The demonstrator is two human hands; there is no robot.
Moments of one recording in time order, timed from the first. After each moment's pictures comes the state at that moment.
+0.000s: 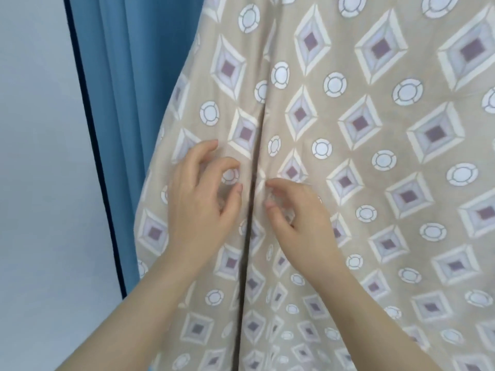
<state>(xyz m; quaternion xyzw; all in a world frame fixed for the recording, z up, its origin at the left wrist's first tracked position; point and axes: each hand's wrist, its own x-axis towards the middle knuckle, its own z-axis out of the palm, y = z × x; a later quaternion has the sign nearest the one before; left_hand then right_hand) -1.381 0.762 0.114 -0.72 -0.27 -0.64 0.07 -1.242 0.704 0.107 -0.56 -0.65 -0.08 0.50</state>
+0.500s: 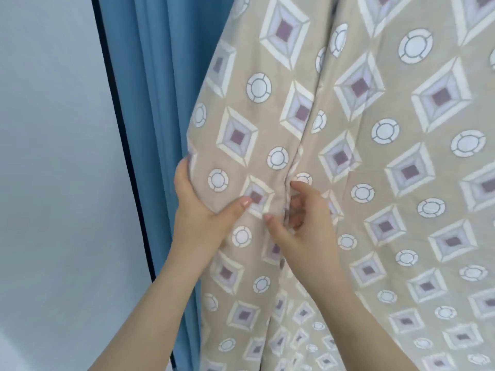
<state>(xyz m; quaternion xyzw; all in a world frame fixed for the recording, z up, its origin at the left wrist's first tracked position) -1.477 0.801 0.082 -0.62 -0.36 -0.59 -0.36 -1.345 0.741 0.066 -0.60 -0.55 0.04 0.58</state>
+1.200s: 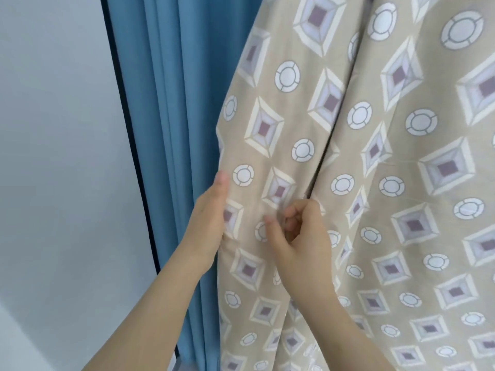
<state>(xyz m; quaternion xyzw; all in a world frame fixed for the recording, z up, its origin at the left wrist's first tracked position) -1.497 0.797 0.081 -0.60 -0.25 -0.50 -0.58 -1.393 0.731 0.051 -0.60 -0.51 0.05 0.62</state>
